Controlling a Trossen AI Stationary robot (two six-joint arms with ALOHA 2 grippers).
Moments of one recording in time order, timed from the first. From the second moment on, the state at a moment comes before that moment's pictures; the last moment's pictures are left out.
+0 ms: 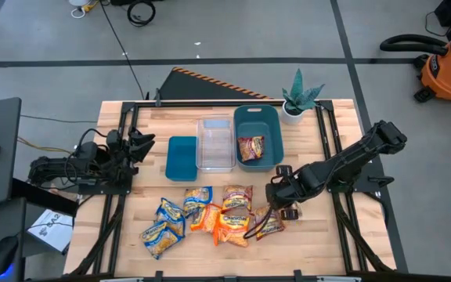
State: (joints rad) left arm -0.01 0.05 0.11 0.40 -0.32 -0.27; right arm 0.44 1.50 1.14 -1.01 0.18 0.39
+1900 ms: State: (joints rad) left arm -0.01 0.05 0.11 0.40 -0.32 -0.17; right arm 0.20 1.84 1.44 -0.86 0.08 0.05
